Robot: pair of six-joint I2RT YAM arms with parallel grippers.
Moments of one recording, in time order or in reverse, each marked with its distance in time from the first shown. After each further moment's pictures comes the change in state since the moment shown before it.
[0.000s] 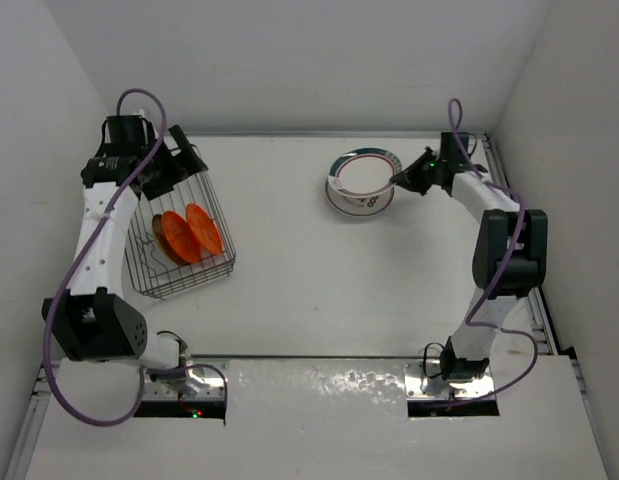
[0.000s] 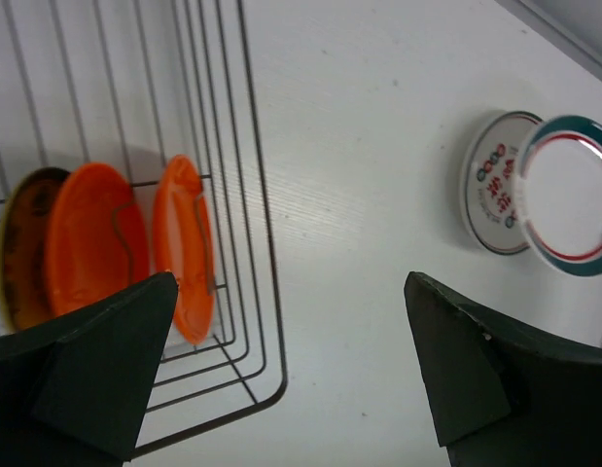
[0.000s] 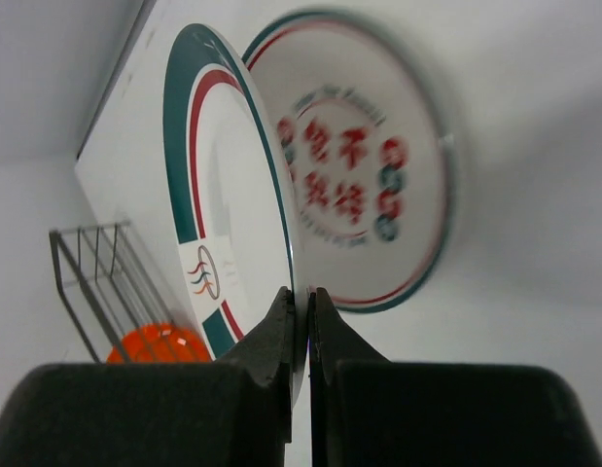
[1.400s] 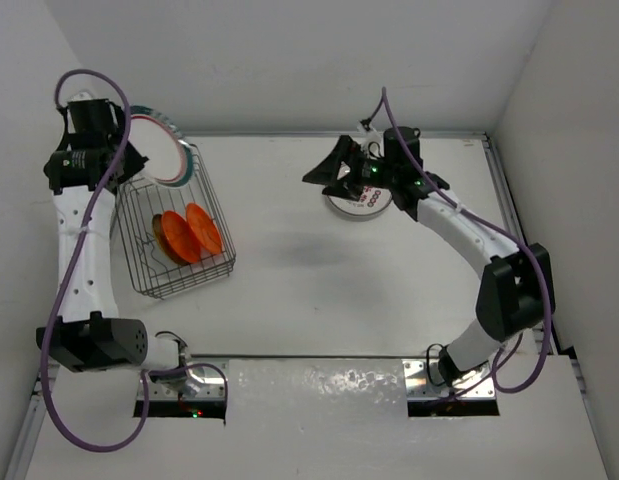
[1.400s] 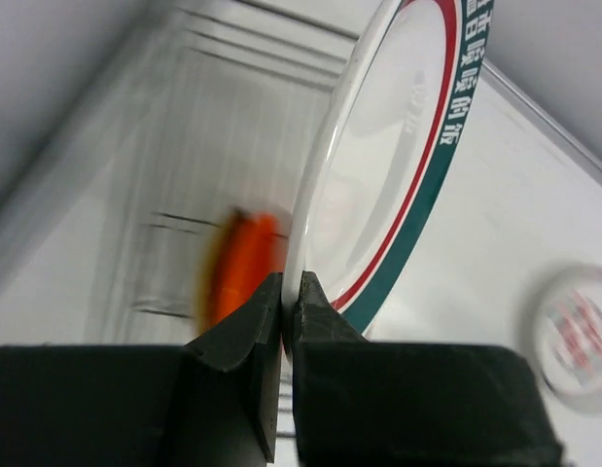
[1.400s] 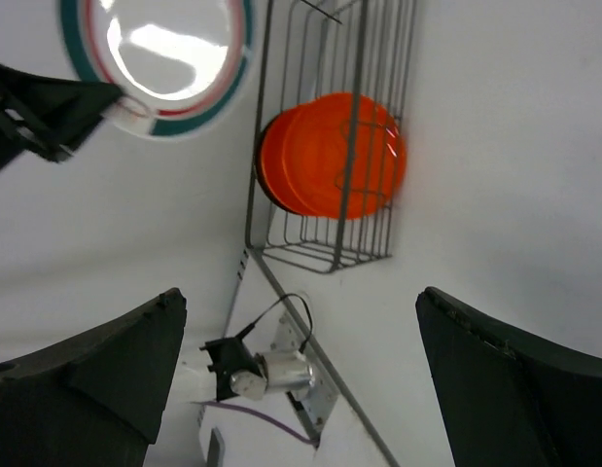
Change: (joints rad) left arm 0.062 -0.057 0.241 -0.208 -0.460 -0.011; right arm 0.366 -0.285 -0.109 0.210 -0.297 -0.010
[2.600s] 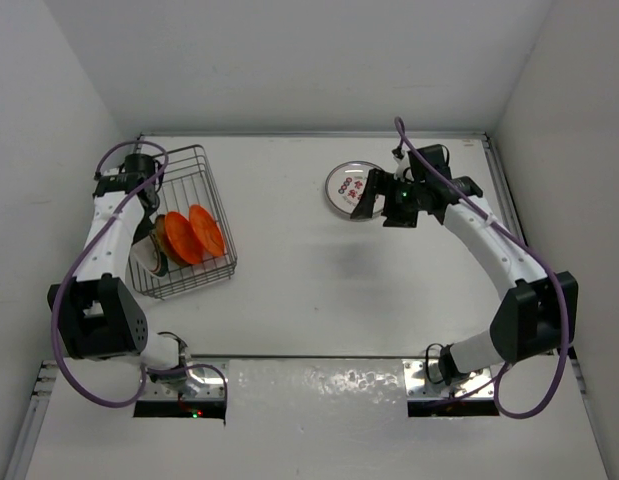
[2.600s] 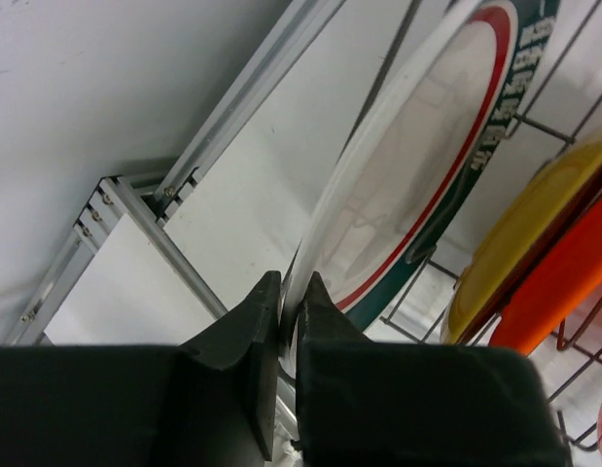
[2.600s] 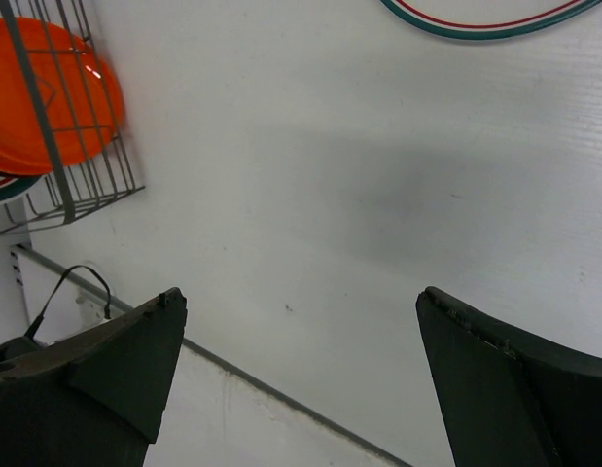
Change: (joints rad) left arm 0.002 0.060 -0.458 -0.070 -0.422 0.010; right arm -0.110 -0.126 -0.011 -0.632 0.326 -0.405
